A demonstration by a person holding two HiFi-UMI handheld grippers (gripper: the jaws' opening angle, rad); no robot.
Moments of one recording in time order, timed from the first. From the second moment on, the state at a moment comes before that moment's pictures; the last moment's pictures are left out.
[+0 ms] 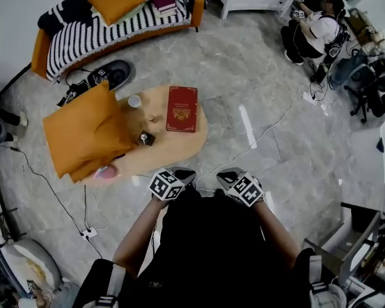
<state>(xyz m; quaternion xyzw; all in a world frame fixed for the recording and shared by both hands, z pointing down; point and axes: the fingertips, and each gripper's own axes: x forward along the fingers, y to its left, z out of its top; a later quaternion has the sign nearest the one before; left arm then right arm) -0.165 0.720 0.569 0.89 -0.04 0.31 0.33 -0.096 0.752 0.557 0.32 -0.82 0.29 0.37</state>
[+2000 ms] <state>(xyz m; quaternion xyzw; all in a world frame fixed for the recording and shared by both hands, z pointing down) -0.110 0.559 0.555 0.82 -0.33 0.25 0.39 -0.004 0.540 0.589 0.12 -0.89 0.23 0.38</state>
